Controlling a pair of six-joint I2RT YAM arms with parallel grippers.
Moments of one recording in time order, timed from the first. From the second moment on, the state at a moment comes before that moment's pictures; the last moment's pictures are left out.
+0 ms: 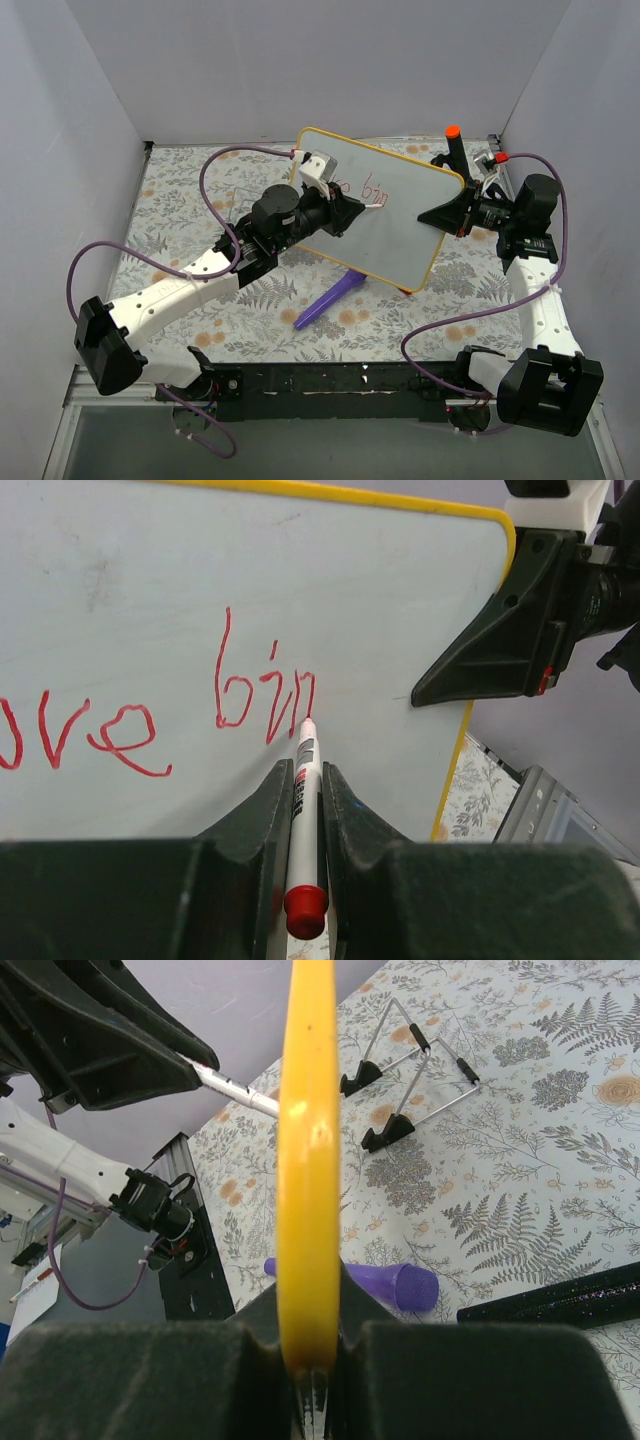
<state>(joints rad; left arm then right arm) -0.89 1.32 1.17 0.11 0.00 -0.35 -0.15 1.09 0.87 0.05 -1.35 0.37</state>
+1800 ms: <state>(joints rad) -0.89 1.43 1.31 0.16 0.08 -0.37 -0.16 1.09 0.87 0.04 -1.35 0.37</state>
